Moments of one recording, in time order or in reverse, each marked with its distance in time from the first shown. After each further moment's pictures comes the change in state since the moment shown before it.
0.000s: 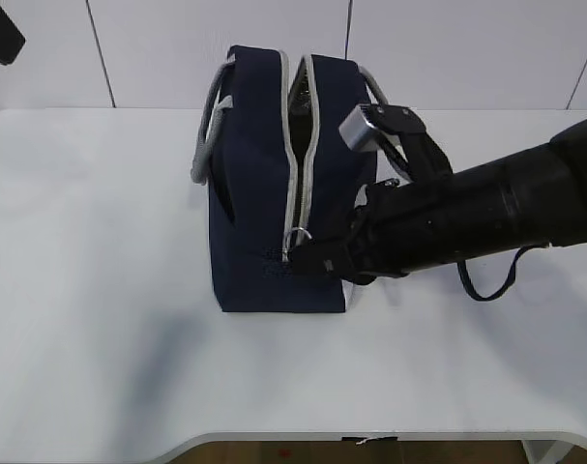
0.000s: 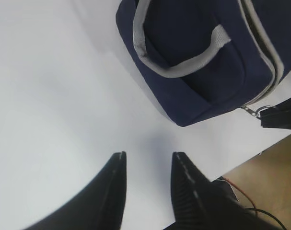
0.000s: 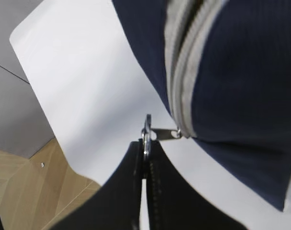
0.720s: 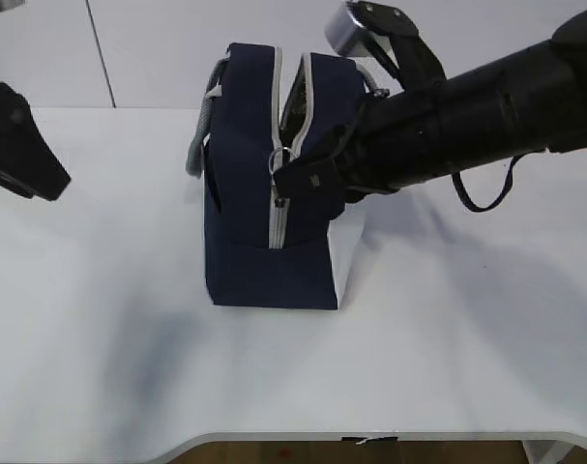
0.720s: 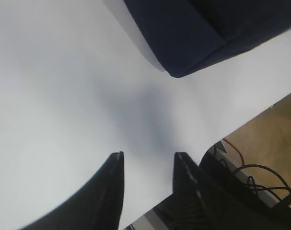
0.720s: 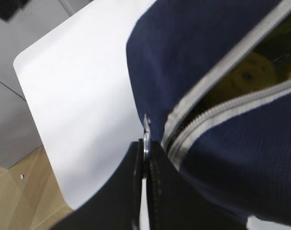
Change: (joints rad) left arm 0.000 0.041 0.266 -0.060 -0.090 0.138; right arm 0.000 -0.023 -0.202 -0.208 0.011 0.176
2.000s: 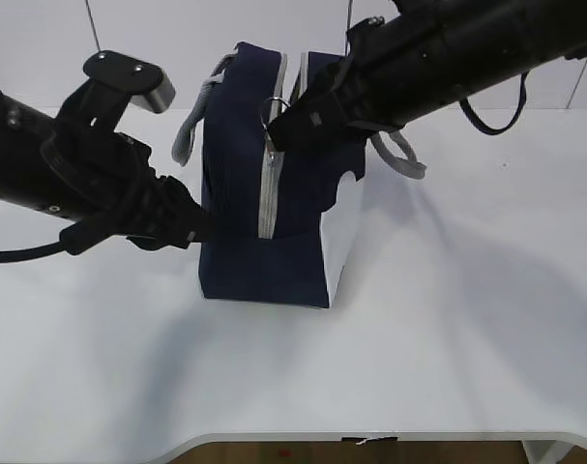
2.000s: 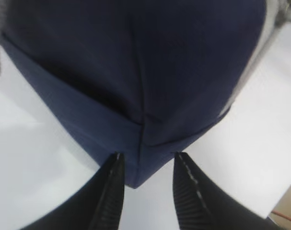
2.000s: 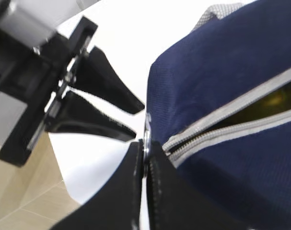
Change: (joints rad) left arm -0.333 0.035 0.363 -0.232 -0.796 0.318; right arm 0.000 0.000 -0.212 -0.292 0.134 0.243
